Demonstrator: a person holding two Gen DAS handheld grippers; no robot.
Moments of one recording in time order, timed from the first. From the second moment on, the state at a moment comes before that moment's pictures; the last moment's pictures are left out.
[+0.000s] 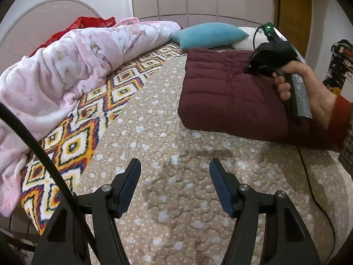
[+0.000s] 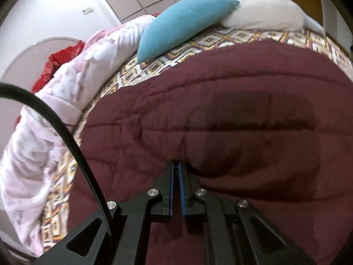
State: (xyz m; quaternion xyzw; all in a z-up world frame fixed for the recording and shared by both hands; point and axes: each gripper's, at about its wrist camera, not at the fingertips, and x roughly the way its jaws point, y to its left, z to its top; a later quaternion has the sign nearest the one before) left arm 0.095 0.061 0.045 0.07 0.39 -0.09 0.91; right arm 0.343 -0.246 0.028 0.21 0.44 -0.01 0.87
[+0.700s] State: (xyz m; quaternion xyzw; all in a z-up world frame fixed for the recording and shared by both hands) left arm 0.059 0.047 0.073 0.09 0.37 -0.10 0.92; right arm 0.197 -0.384 0.035 0.34 0.40 -0.07 0.85
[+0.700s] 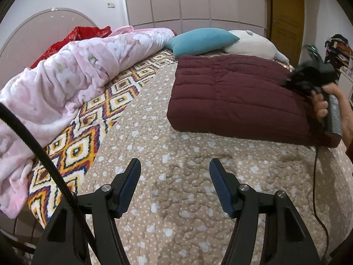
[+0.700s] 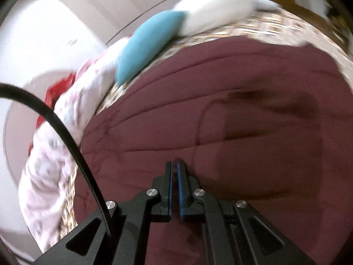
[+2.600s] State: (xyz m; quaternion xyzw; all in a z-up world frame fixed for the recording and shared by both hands) left arm -0.066 0.036 0.106 0.08 0.32 -0.10 0.94; right arm -0.114 -0.190 0.059 0.06 0.42 -0.19 0.89
